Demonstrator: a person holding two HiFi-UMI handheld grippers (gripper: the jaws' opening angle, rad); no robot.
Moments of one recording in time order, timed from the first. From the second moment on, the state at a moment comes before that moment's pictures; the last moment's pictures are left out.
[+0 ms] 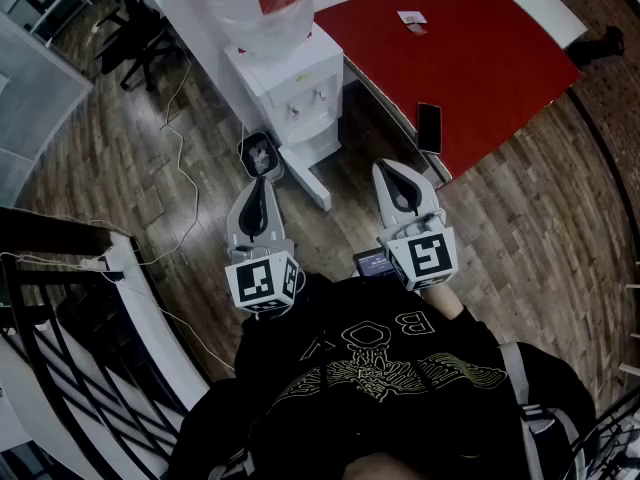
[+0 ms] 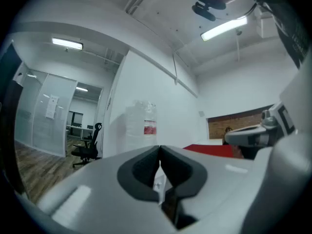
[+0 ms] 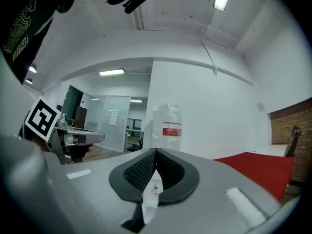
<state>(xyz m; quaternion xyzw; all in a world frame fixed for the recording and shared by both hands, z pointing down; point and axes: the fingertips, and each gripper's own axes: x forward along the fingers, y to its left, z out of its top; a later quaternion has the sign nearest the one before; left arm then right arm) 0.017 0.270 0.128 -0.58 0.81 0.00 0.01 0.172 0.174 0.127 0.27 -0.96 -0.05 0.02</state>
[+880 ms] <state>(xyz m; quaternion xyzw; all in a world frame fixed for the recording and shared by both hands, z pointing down) -0.111 0.197 0.129 -0.61 0.79 0.00 0.00 0.061 0.112 0.134 0.30 -0.95 -0.03 0.03</state>
